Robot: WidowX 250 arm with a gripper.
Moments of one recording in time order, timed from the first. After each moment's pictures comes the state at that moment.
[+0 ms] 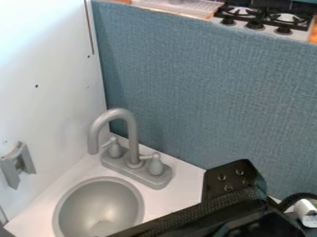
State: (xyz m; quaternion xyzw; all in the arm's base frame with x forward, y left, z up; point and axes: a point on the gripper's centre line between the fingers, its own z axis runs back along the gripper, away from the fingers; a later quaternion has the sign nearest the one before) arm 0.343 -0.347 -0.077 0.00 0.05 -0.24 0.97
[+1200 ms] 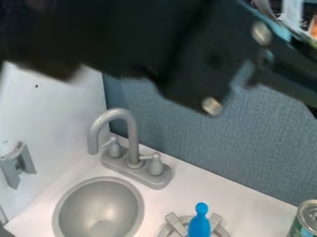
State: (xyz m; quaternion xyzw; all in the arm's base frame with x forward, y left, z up) arm 0.273 -0.274 0.031 -0.01 0.01 -0.19 0.98
